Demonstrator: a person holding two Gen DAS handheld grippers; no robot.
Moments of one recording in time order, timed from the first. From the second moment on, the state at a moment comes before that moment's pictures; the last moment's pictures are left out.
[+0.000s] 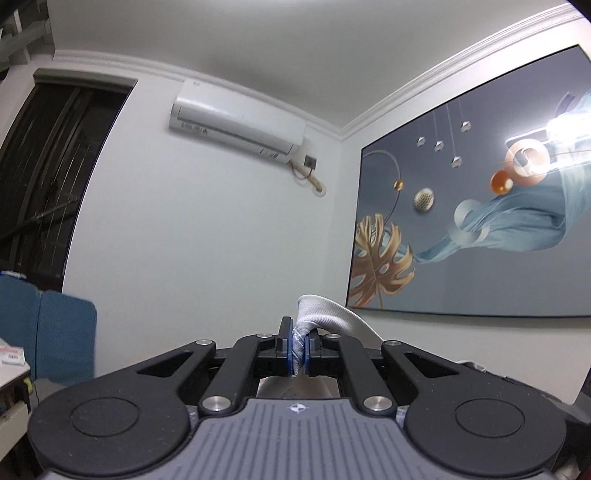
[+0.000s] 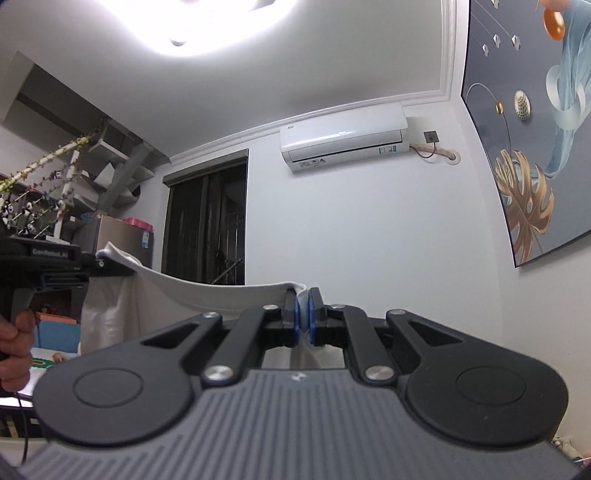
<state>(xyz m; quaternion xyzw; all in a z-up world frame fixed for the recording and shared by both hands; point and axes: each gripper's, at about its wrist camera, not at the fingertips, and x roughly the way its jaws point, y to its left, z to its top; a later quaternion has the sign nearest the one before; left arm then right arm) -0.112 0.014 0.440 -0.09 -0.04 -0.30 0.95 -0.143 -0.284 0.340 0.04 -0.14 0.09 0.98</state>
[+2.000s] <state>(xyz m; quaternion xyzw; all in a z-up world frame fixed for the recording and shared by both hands) 0.194 -0.013 -0.057 -0.08 0.33 -0.16 0.93 0.338 -0.272 -0.193 0.04 0.31 0.19 0.93</state>
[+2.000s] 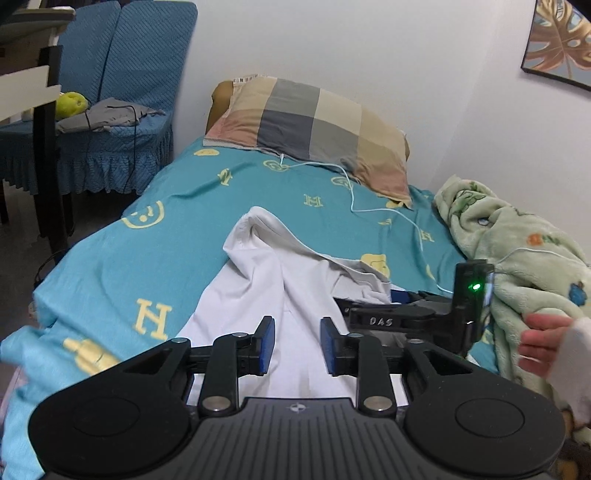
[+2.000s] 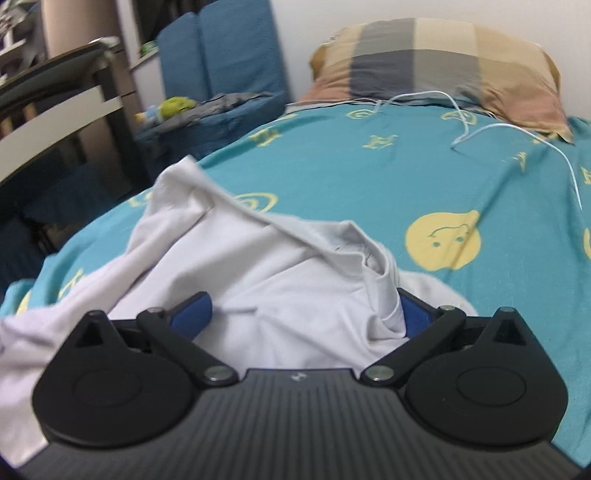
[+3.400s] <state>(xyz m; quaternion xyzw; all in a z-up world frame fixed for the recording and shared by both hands) 0.202 0.021 -0.076 -0.15 0.42 -0.14 0.89 0.377 -0.285 -0.147 0.02 0.26 0.05 0.96</state>
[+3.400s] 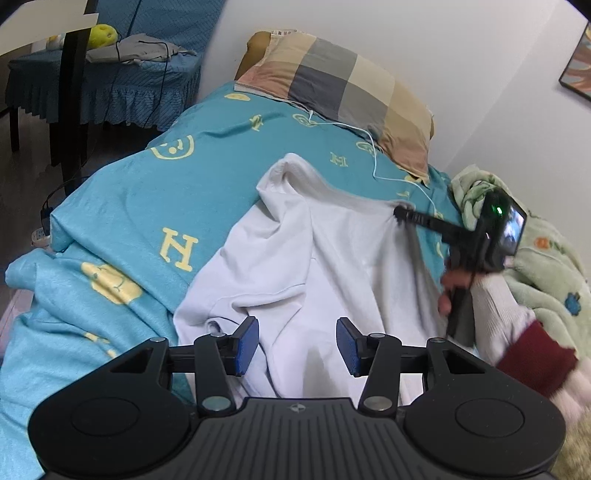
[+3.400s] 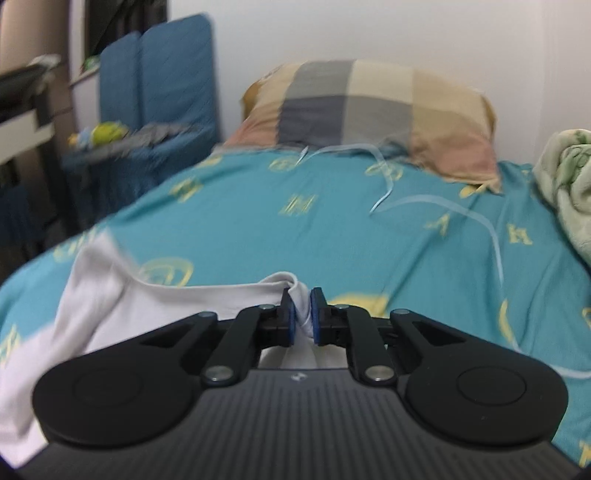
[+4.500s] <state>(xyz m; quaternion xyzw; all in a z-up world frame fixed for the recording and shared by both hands) 0.139 -0.060 -0.083 0.07 0.36 -0.29 0.88 0.039 -0.246 -0.038 0.13 0.19 -0.01 0.97</state>
